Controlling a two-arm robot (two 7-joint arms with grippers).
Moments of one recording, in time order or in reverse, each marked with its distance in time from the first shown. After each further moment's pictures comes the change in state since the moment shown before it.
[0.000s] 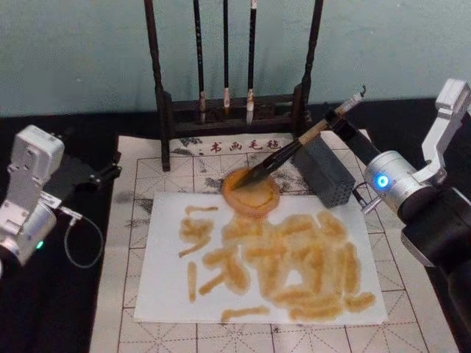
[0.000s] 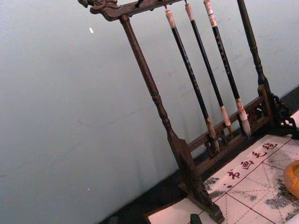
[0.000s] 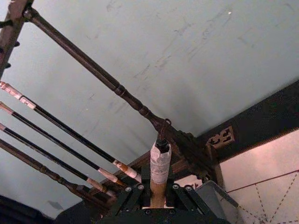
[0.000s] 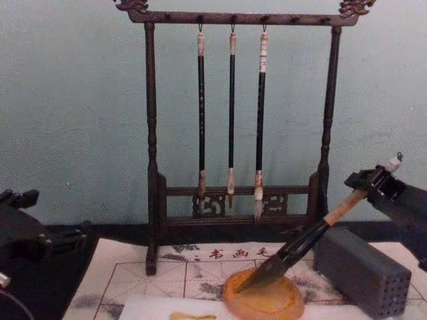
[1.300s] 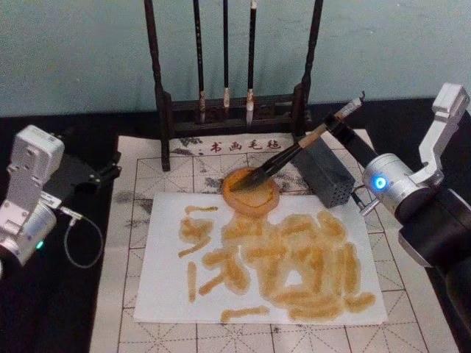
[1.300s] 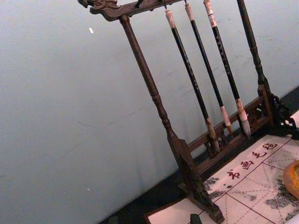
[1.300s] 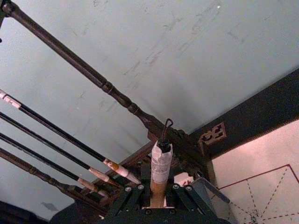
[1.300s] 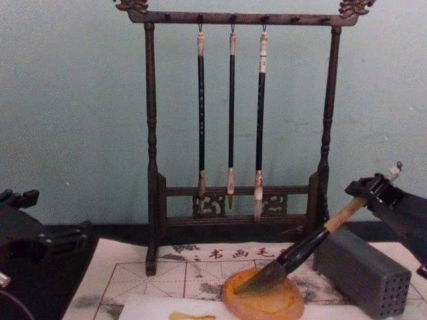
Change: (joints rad) left arm 0.000 0.000 0.000 0.000 0.000 0.000 0.000; right arm 0.017 0.015 -0.034 0.032 0.034 -0.020 -0.024
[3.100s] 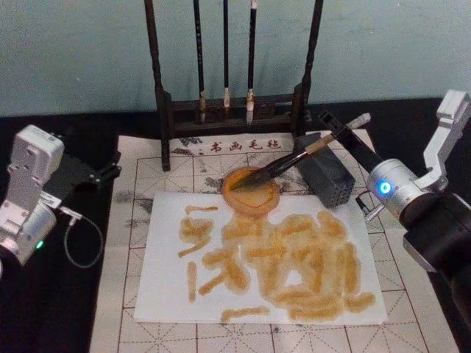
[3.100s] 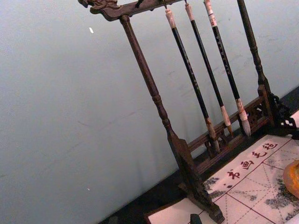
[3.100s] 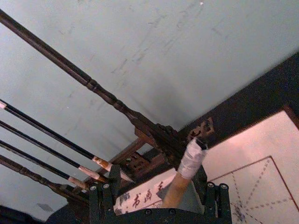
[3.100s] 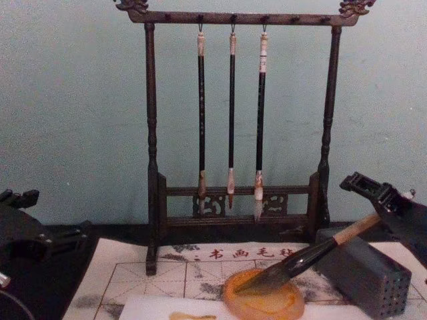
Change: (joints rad) left arm 0.000 0.000 0.000 0.000 0.000 0.000 0.000; right arm -0.008 0.018 -0.006 0.006 0.031 -0.003 -0.011
